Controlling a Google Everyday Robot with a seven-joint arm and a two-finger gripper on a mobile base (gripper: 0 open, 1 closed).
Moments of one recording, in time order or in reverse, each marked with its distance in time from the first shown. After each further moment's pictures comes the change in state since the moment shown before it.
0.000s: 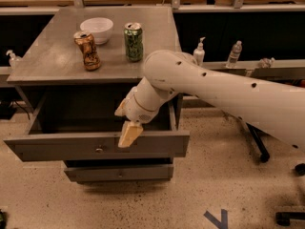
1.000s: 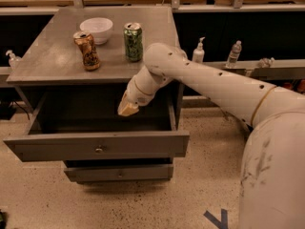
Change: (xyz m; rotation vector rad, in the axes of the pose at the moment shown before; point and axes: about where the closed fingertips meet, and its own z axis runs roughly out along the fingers) arm 0.039 -0.101 0.046 0.004 -0.035 0.071
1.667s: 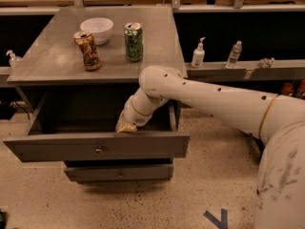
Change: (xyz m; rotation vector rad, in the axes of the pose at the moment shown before) arm 0.012 0.059 0.038 -0.051 0.026 -0.021
